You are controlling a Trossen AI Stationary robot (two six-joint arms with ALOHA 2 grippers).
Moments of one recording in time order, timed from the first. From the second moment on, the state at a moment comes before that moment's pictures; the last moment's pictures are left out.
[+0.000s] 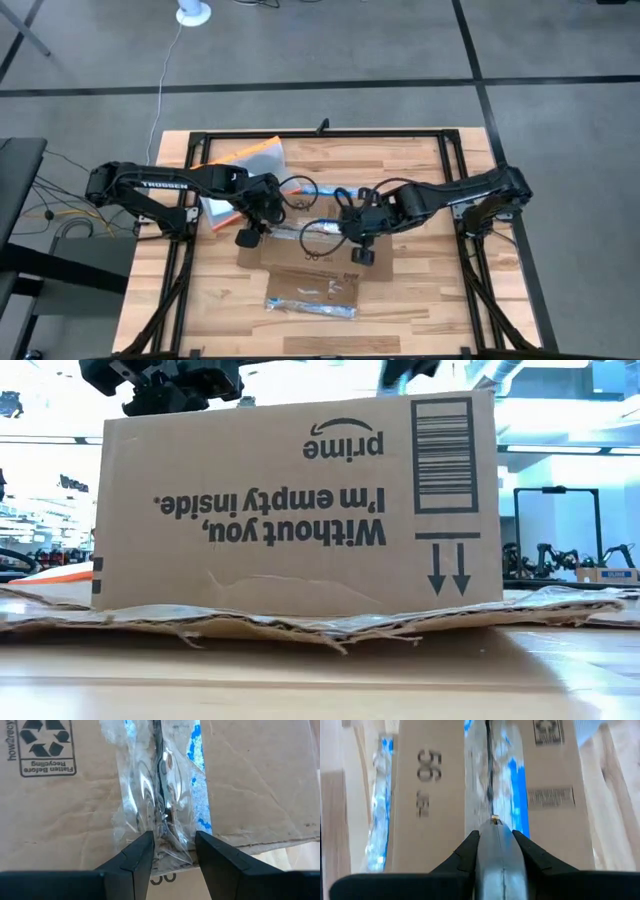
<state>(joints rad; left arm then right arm) 0.05 1.36 1.04 -0.91 0.19 0.26 0.25 1.70 1.70 -1.12 0.22 0.33</state>
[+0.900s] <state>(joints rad) 0.04 1.37 1.03 -0.92 0.17 0.19 0.20 1.62 1.95 -1.33 0.17 0.20</state>
